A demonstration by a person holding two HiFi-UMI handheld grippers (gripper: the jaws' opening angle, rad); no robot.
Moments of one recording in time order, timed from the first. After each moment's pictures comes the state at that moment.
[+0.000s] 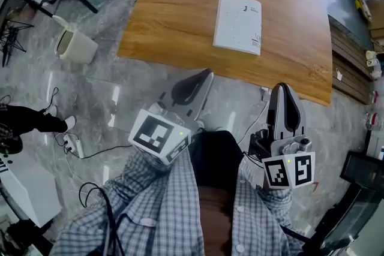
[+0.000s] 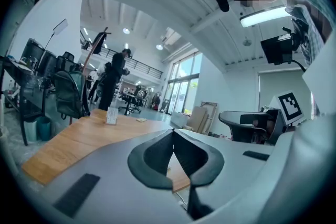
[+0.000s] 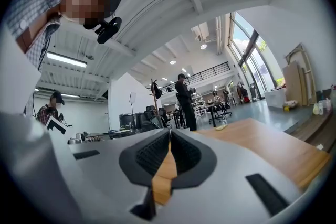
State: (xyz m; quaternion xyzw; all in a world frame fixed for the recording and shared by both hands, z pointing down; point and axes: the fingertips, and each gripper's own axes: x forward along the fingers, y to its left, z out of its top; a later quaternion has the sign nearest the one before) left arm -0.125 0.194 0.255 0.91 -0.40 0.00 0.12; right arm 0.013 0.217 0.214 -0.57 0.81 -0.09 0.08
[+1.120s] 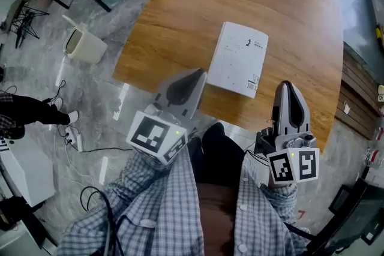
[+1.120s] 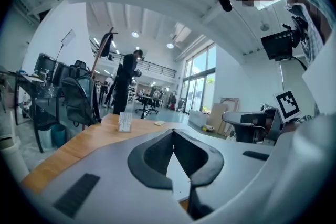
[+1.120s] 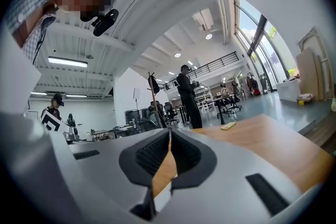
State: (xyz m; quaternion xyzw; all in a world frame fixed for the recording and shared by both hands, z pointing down) left arm -0.093 0.046 0.266 0.87 -0.49 0.02 0.11; right arm 0.075 0.039 0.238 -0.52 0.84 -0.11 0.06
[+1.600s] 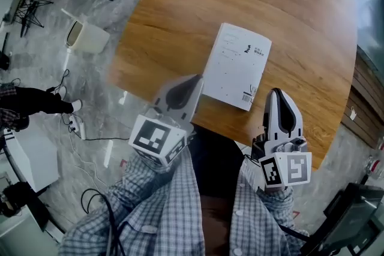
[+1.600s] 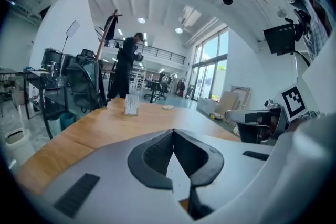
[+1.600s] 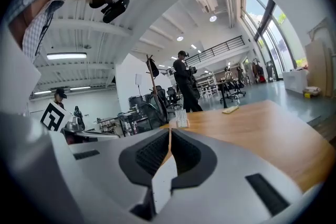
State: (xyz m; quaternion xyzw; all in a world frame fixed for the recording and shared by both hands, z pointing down) left arm -0.070 -0.026 0.330 0.83 -0.52 0.09 0.17; right arm 0.089 -0.039 0.306 -0.49 0.86 -0.16 -0.01
